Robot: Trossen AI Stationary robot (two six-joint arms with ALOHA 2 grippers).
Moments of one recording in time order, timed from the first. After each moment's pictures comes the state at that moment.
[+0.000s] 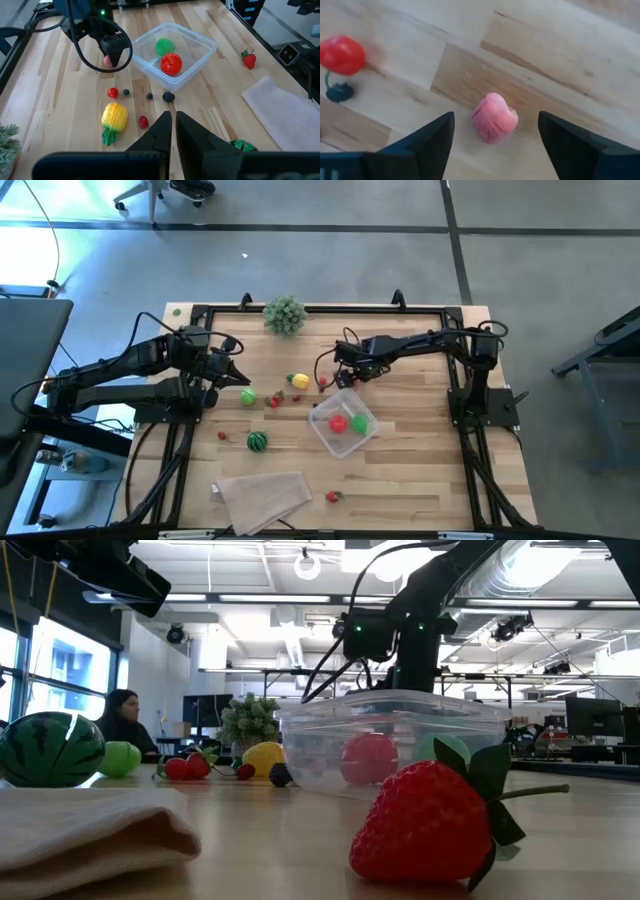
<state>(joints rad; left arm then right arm) 0.44 0.60 0.65 -0.65 0.43 0.31 -0.24 1.89 1.20 -0.67 0.00 0.94</state>
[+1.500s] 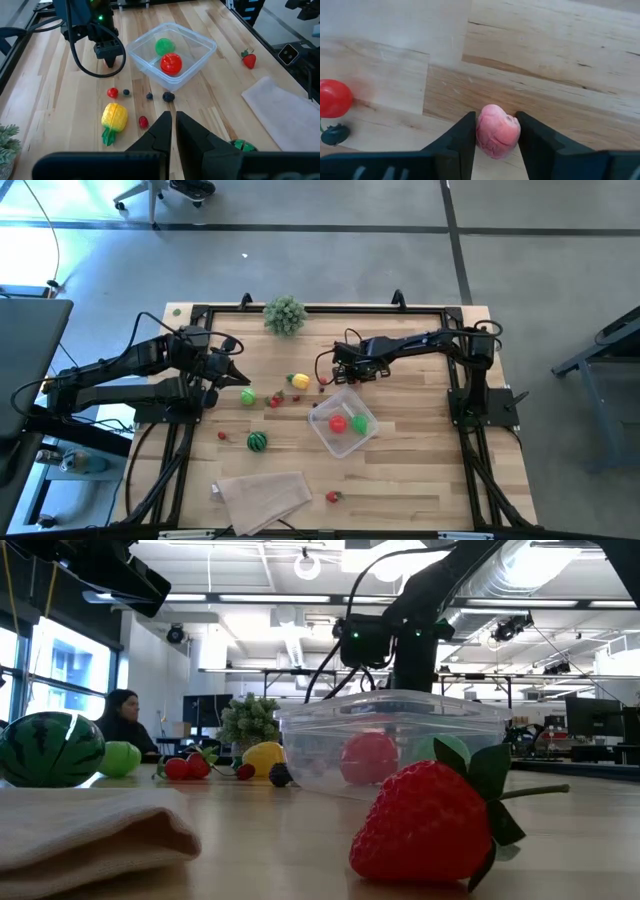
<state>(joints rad) 0.44 0.60 0.65 -0.65 0.43 0.31 -0.25 1.93 1.20 -0.65 0.04 1.11</state>
